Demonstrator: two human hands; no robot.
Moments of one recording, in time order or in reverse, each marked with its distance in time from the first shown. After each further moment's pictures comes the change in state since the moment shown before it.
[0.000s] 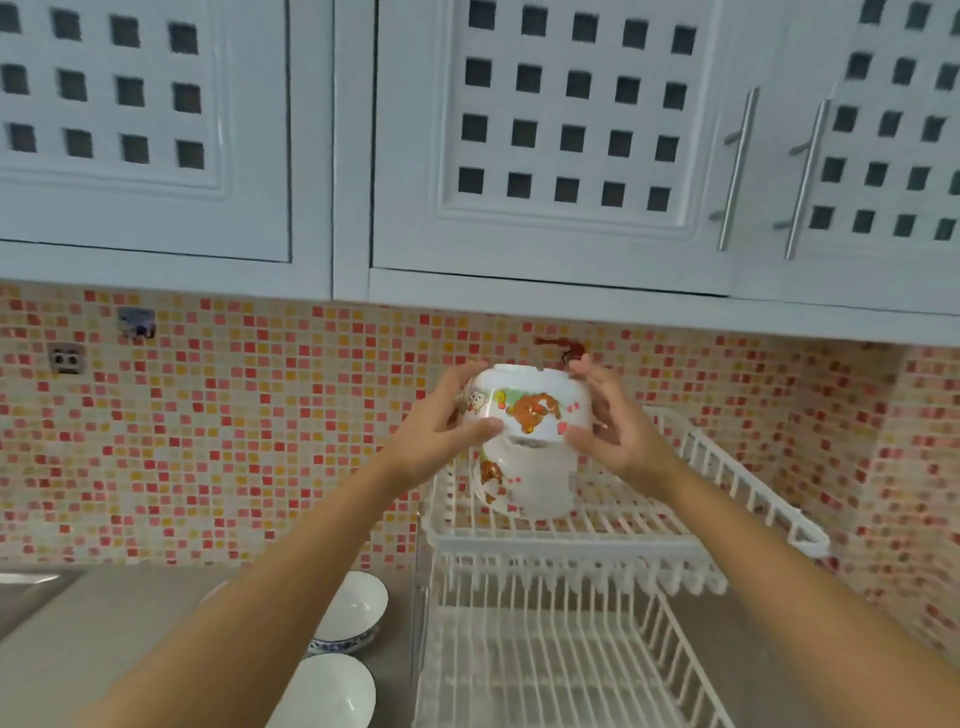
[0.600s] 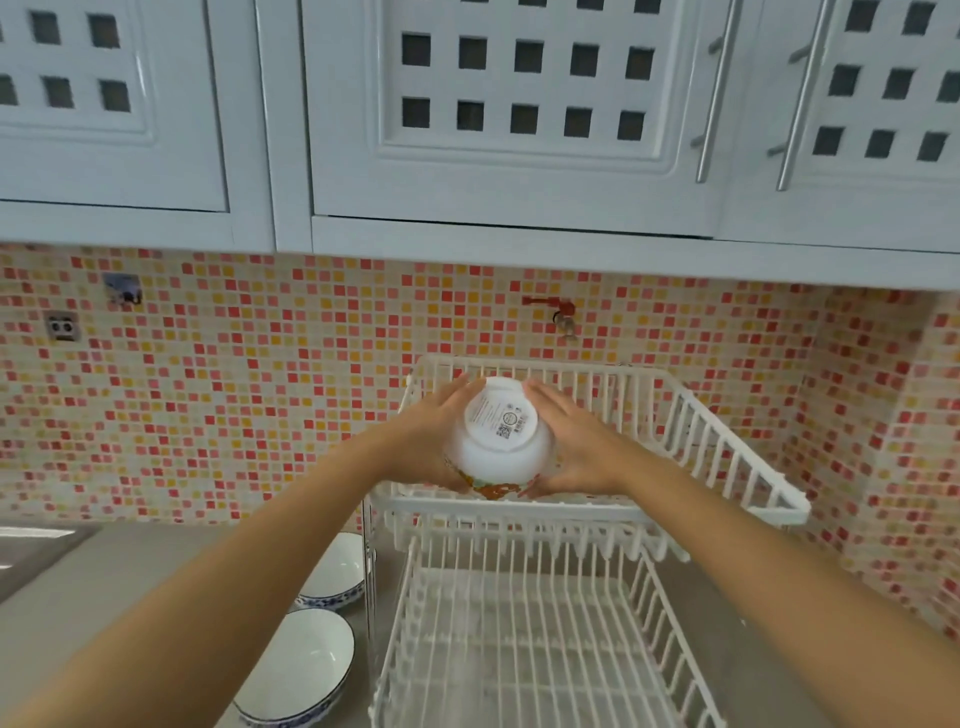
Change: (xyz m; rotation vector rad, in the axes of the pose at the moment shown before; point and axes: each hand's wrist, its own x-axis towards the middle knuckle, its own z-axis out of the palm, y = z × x) left_hand 0.023 -0.038 0.045 0.872 -0.285 -0.085; right_hand -0.004 0.066 -0.005 -0.701 -0.353 -0.045
